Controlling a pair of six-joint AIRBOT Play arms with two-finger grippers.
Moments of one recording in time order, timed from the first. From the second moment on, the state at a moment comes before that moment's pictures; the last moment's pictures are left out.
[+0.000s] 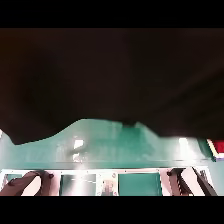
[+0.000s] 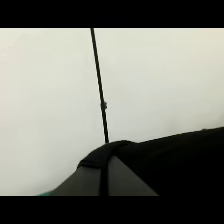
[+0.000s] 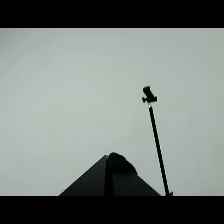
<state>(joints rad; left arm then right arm) 0.15 -0.90 1.98 0.87 -1.04 -1.19 -0.86 -0.86 1.85 -0.03 0.96 1.12</state>
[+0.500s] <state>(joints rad) 0.11 -1.29 1.57 0.79 -0.94 -1.06 -0.36 -1.23 1.60 -0.46 0.91 1.12</state>
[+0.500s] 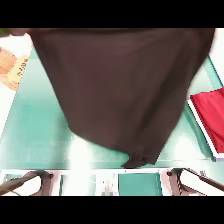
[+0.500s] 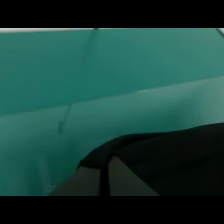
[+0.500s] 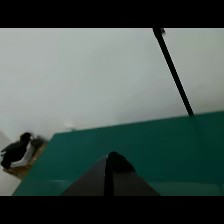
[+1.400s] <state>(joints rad) 0.13 -1.78 1.66 0.65 -0.83 -0.95 -0.40 -1.69 1.56 -0.55 1.04 1.23</state>
